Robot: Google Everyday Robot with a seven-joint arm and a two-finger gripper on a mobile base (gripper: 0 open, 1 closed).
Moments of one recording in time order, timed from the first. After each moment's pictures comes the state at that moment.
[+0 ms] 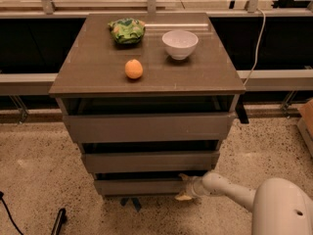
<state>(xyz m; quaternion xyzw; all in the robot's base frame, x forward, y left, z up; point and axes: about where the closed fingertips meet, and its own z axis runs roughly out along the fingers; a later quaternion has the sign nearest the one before) 0.599 -0.142 0.178 -0.61 0.73 0.10 0.30</state>
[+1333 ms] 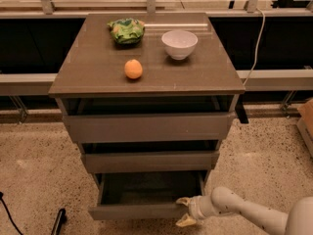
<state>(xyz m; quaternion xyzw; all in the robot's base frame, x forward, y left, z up) 0.482 -0.126 0.207 -0.63 0.69 0.21 0.28</state>
